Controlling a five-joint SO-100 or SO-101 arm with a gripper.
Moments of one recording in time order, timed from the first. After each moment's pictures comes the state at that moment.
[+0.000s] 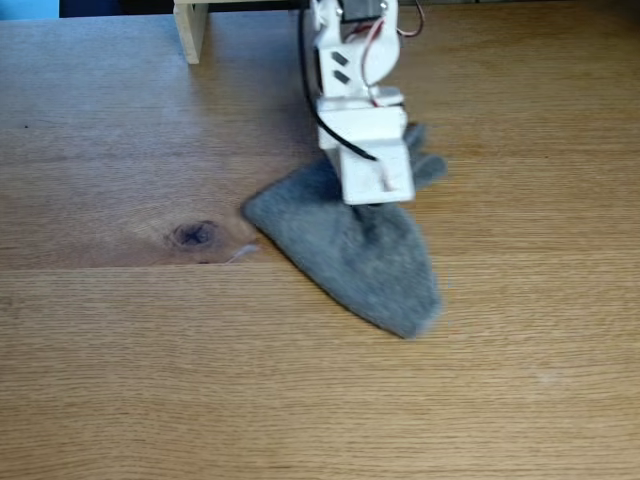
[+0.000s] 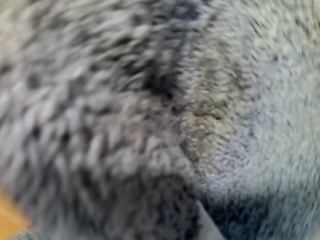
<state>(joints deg) -6.2 56.2 104.2 30.8 15.6</state>
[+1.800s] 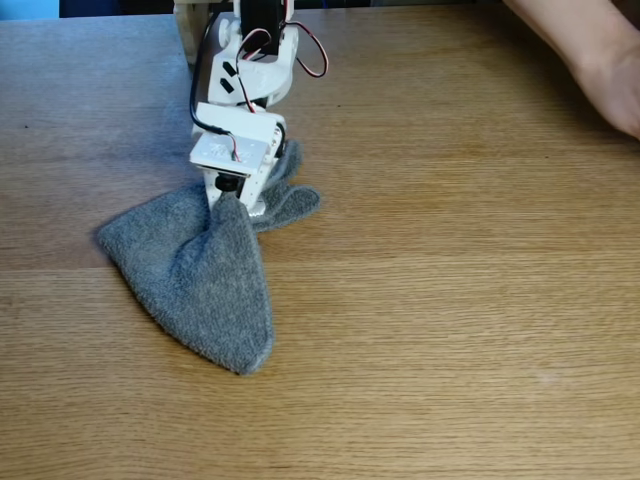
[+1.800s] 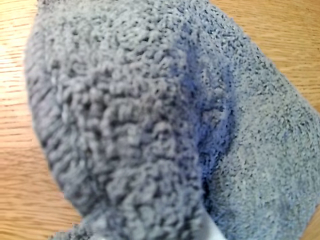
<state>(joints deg) 13.4 39.9 106.1 -19.3 -0.4</state>
